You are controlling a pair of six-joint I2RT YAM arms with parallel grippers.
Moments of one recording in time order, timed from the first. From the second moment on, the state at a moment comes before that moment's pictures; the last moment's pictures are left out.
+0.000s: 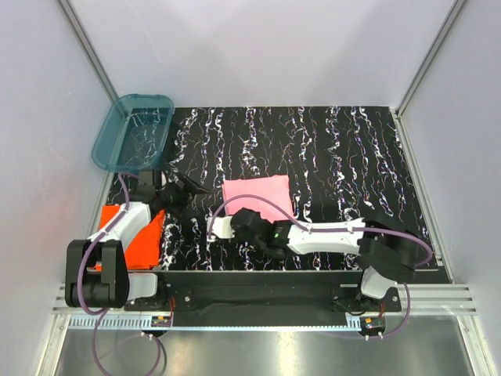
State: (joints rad) left arm 0.00 1.26 0.66 -0.31 0.55 -0.98; right arm 1.21 1.69 0.96 0.03 0.39 -0.63
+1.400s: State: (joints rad) left arm -0.30 1.65 0.70 0.11 0.37 -1.22; right arm 1.09 1.36 0.83 -0.06 0.21 -0.47
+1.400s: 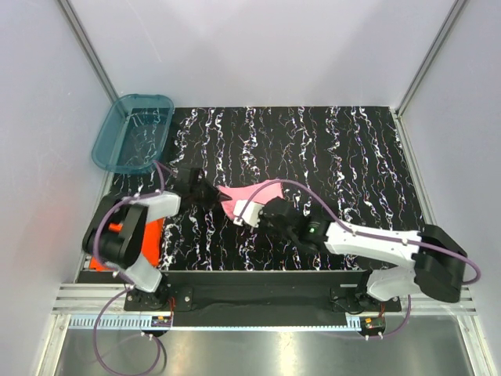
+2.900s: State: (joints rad) left arm -0.03 1.27 1.33 -1.01 -0.47 -0.90; right arm 1.09 0.77 0.73 -0.49 0.36 -0.15
